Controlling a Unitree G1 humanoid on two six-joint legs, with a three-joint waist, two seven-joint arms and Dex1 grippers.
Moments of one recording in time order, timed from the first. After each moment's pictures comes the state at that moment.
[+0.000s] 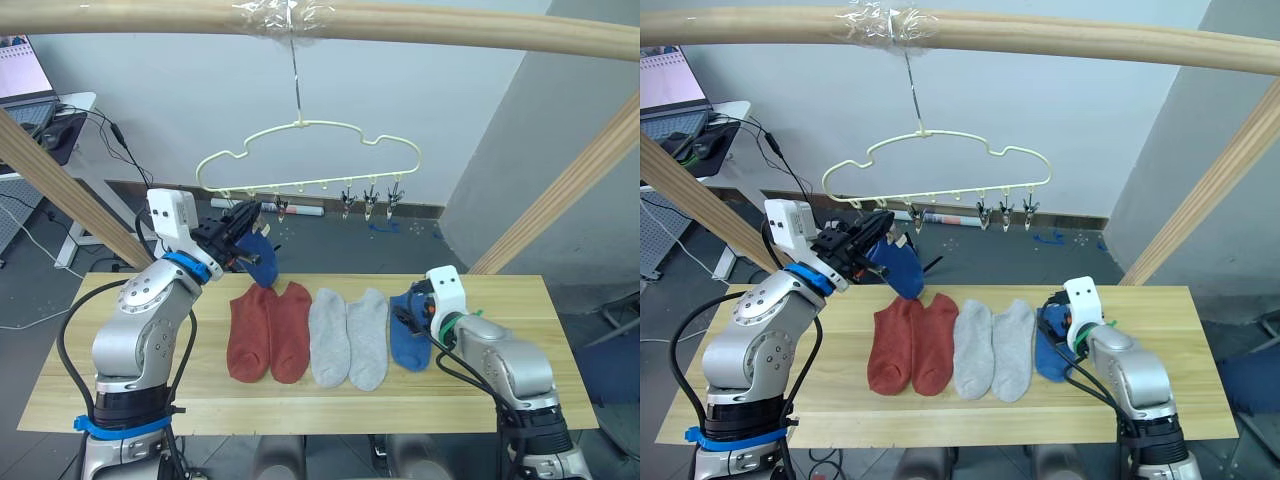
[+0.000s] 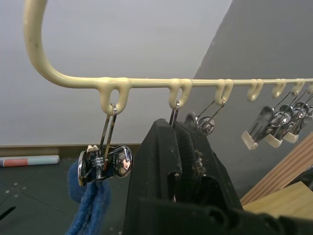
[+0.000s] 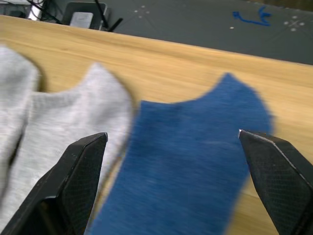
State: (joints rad) left arm -0.31 0.44 0.22 -0.27 -0.51 0.50 -0.45; right arm -0.21 -0.22 0.07 -0.21 0.18 0.96 0.20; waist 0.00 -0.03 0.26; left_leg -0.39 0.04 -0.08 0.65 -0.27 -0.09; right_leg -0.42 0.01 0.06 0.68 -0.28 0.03
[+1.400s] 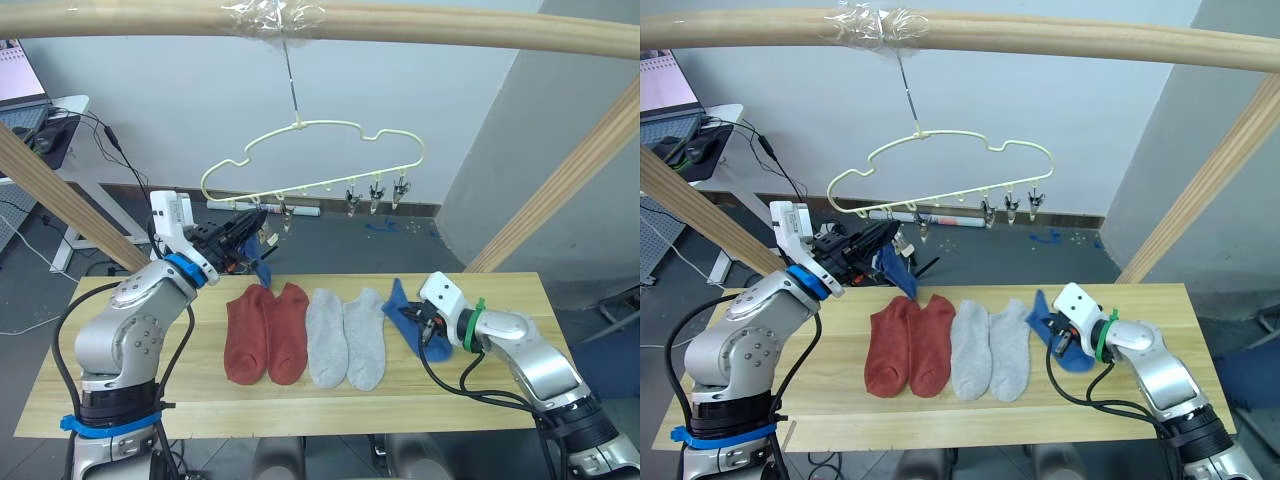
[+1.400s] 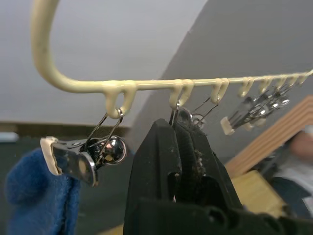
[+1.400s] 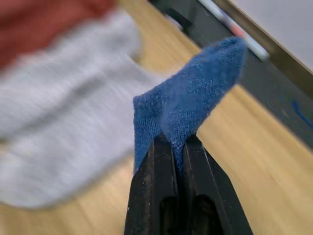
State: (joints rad) left arm -0.36 0.47 0.36 -0.24 -0.86 0.81 -0.45; right arm -0.24 -0.55 0.24 -0.24 0.19 0.54 0.80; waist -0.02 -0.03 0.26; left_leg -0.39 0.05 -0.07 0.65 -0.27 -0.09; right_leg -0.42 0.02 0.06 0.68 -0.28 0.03
